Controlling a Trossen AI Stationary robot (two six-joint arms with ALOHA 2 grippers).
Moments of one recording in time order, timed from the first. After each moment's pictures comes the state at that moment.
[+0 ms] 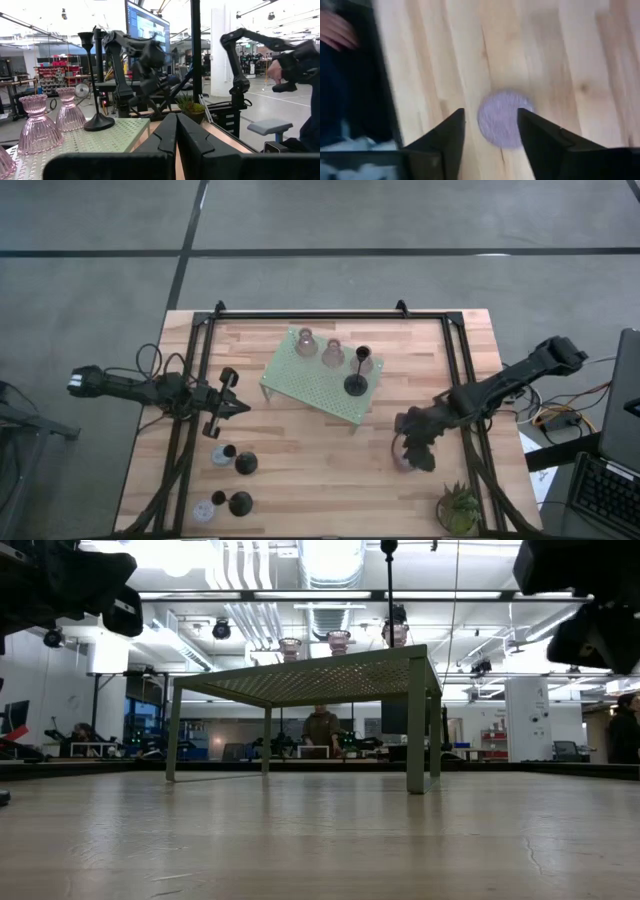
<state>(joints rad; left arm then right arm) -0.15 0.28 0.01 0.42 0.08 0.04 0.43 1.21 0.79 -0.67 -0.21 0.77</state>
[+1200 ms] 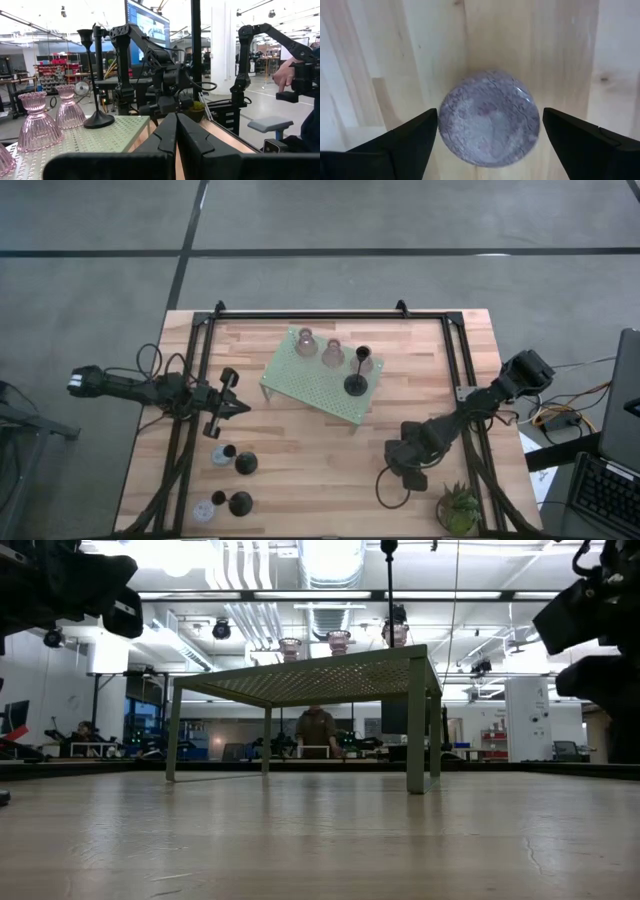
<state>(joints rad) -0.15 0.28 0.01 0.41 0.08 0.04 0.56 1.59 0.91 -0.75 -0.10 0.70</state>
